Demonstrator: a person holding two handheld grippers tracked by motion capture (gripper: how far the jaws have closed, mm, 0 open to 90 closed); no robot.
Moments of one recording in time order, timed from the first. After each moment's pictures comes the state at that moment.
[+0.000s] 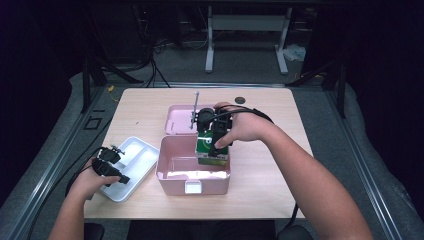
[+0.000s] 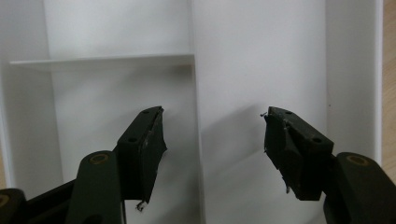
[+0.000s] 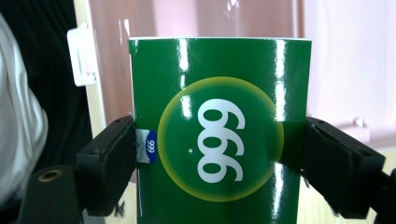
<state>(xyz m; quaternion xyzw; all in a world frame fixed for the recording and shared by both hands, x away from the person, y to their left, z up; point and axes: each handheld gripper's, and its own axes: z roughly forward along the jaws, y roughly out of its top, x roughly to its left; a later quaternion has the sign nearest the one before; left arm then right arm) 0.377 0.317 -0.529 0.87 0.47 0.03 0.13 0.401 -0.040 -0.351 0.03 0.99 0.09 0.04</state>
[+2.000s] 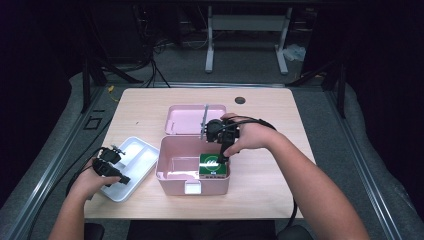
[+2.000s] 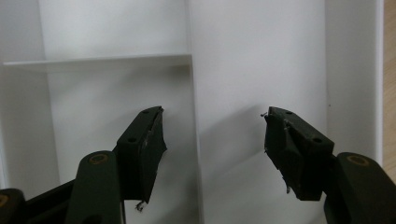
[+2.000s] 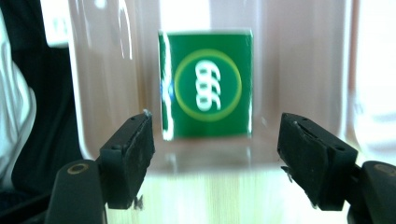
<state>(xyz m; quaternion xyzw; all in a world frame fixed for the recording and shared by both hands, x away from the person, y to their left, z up) 0.377 0.316 -0.530 0.87 0.47 0.03 0.13 0.406 -0.063 -0.391 0.03 1.00 0.08 0.02</state>
